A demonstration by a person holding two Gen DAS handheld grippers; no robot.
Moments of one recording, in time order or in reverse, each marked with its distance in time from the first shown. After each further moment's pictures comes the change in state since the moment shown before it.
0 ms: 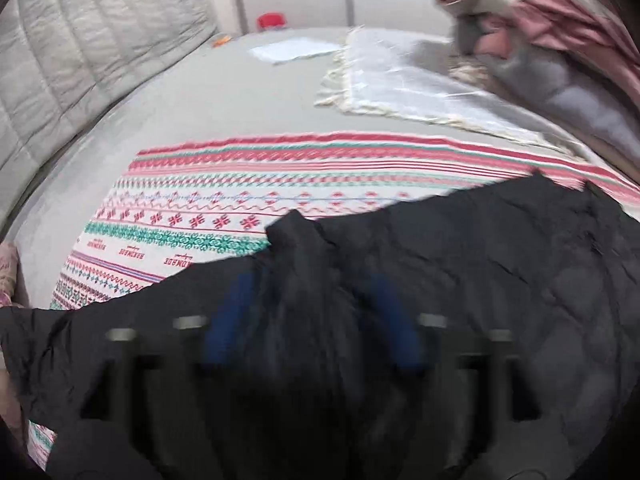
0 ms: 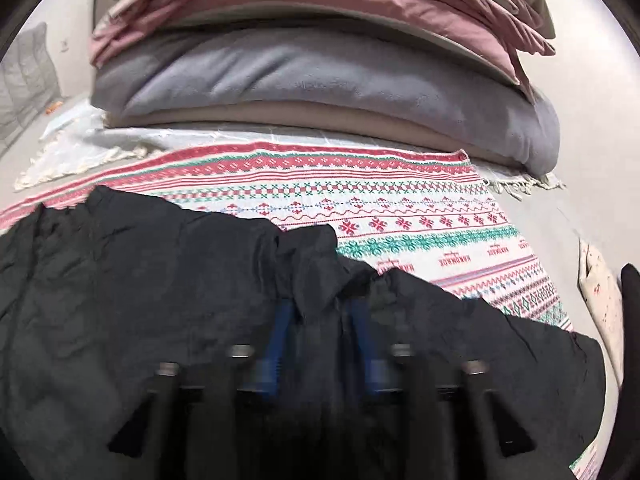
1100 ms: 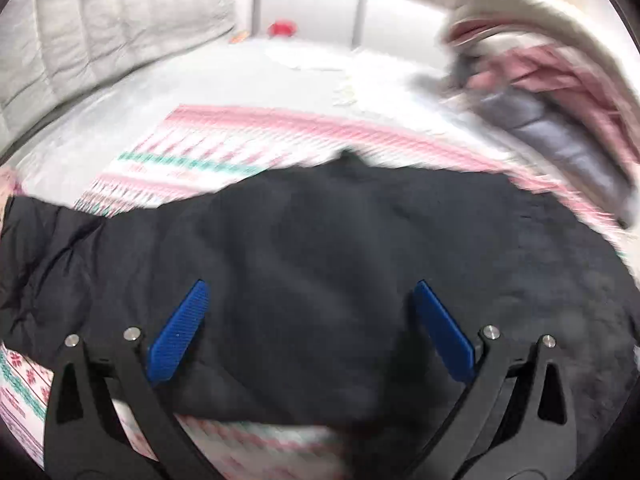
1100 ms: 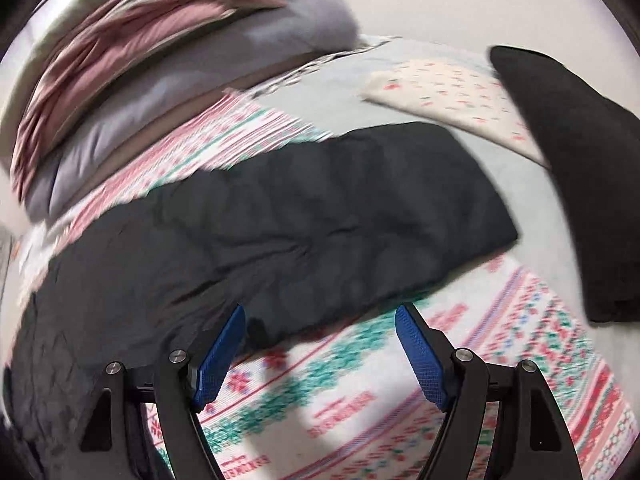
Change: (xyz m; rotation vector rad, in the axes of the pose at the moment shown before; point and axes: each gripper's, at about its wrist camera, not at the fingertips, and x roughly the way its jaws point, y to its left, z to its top) left arm -0.024 0.077 -0.075 -0.170 0.007 -0.048; right arm -0.077 -0.216 -0.155 0.521 0.110 -0.015
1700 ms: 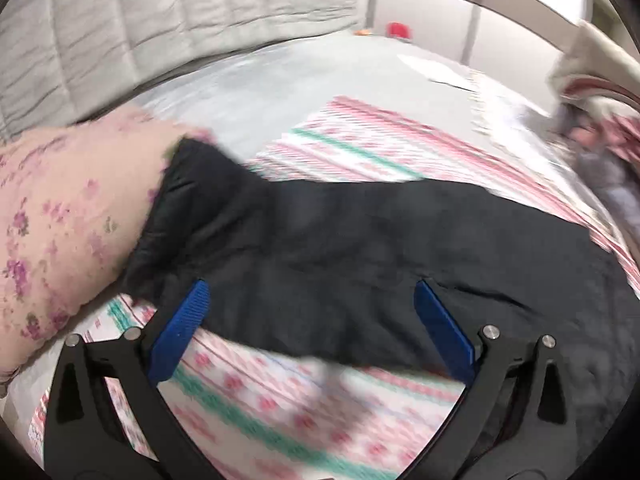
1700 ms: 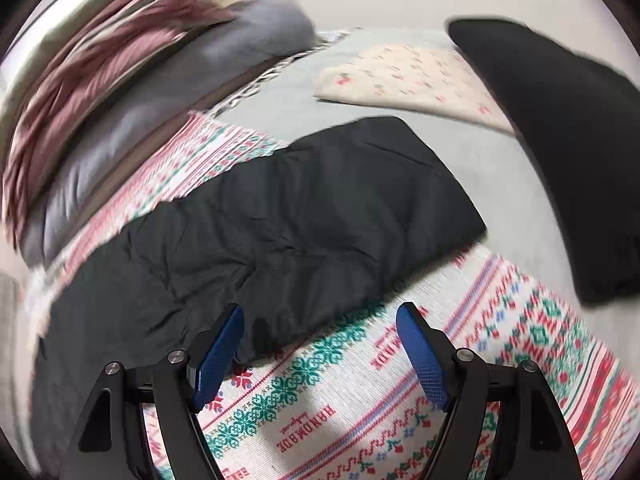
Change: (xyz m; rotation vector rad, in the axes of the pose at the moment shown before) left arm -0.081 0.075 -0.015 -0.206 -0.004 0.173; right arm -0.005 -0.052 0.008 0.210 -0.001 0.029
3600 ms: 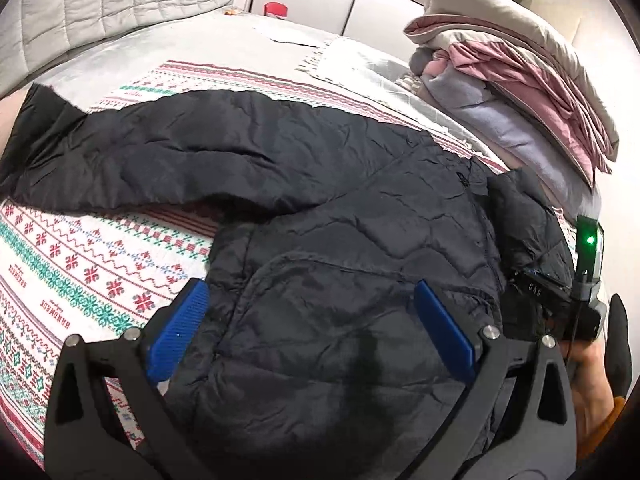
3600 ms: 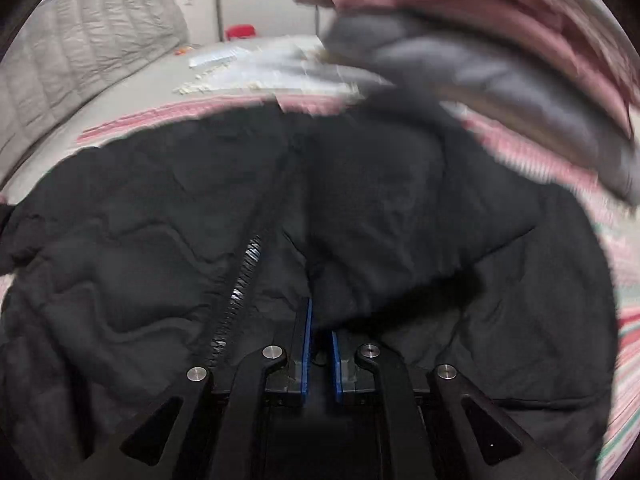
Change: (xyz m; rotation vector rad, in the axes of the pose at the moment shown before) left arm -0.072 -0.116 -0.084 0.119 0.045 -0.360; right arm 0.007 0.402 -0.259 -0.933 0.074 0.278
